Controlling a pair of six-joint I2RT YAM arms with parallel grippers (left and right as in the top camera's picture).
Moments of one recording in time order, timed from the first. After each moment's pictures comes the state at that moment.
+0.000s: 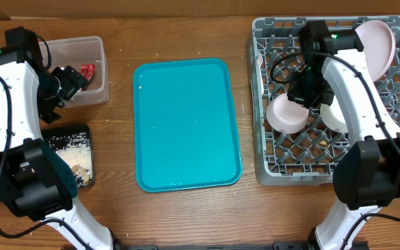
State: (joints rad) left arm 0.33 1.98 1.80 -1.25 0.09 -0.58; right arm 0.09 1.95 1.81 -1.44 0.11 0.43
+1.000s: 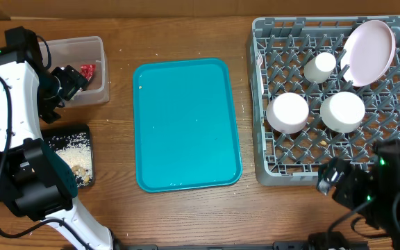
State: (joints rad) left arm 0.33 1.98 1.80 -1.25 0.09 -0.58; right arm 0.09 0.84 1.40 -1.64 0.00 0.57
